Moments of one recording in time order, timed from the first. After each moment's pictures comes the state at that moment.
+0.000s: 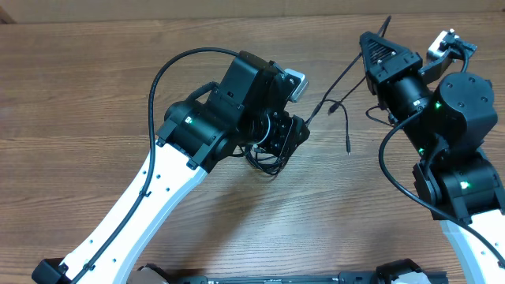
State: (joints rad) left arm -0.65 1.53 1.66 -1.00 0.37 -0.23; right arm 0.24 1.08 1.23 -0.24 -0.13 1.20
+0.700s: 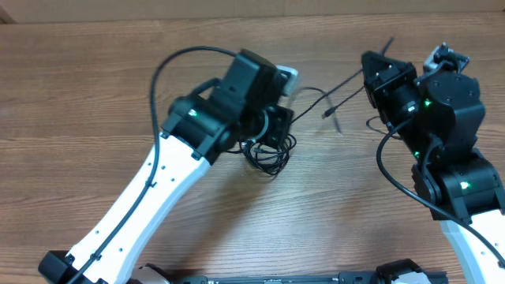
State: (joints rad) left arm -0.62 1.56 1.66 -1.03 0.27 -0.32; right arm 0.24 1.08 1.23 -0.44 -0.03 1.16
